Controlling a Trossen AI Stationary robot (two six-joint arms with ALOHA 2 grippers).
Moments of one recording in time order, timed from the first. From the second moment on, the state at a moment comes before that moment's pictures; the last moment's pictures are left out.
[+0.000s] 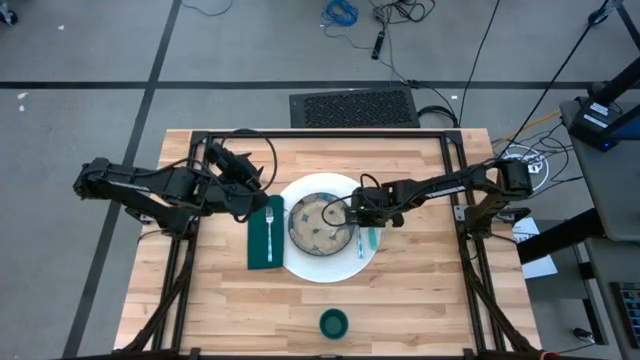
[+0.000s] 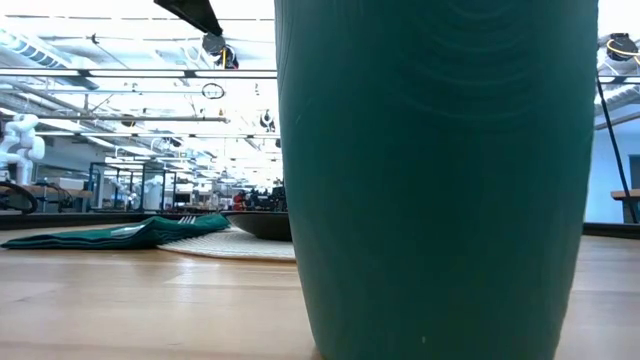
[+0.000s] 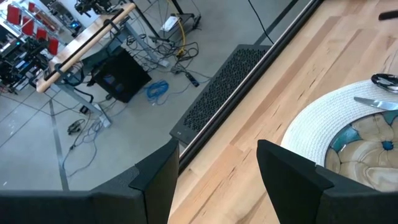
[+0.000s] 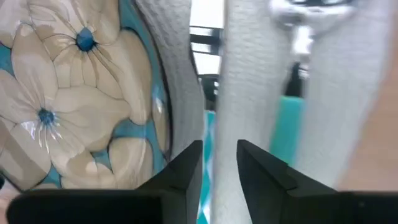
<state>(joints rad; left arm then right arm) -0.18 1.15 1.22 -1.02 -1.00 -0.36 -0.08 1.66 0.90 -0.43 -0.07 1.42</state>
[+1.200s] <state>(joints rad) -0.18 1.15 1.22 -1.00 -0.79 -0.35 0.25 1.43 1.26 -0.74 0.11 0.84</state>
